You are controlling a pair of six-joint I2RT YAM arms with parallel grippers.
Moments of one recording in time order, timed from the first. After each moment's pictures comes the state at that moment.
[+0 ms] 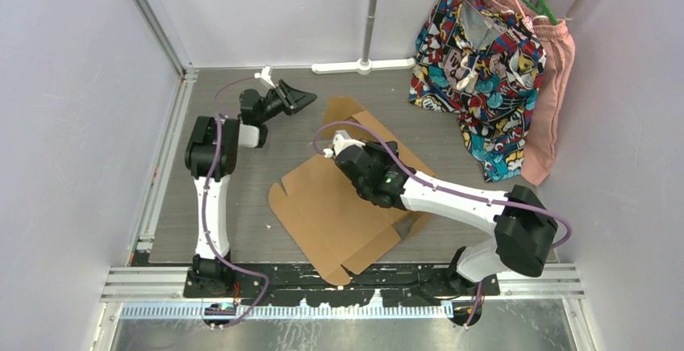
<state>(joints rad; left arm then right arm) -0.14 2.35 1.34 1.12 0.79 -1.14 0.98 1.43 0.98 -0.30 1.03 -0.61</state>
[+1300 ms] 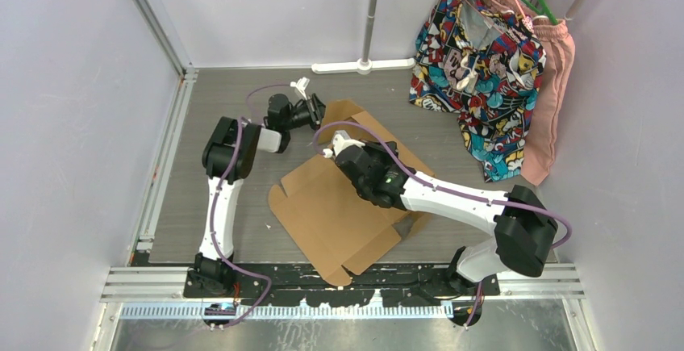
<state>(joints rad) -0.30 2.40 1.39 0.99 0.88 -1.07 0.98 1.43 0.98 -0.29 1.02 -0.61</state>
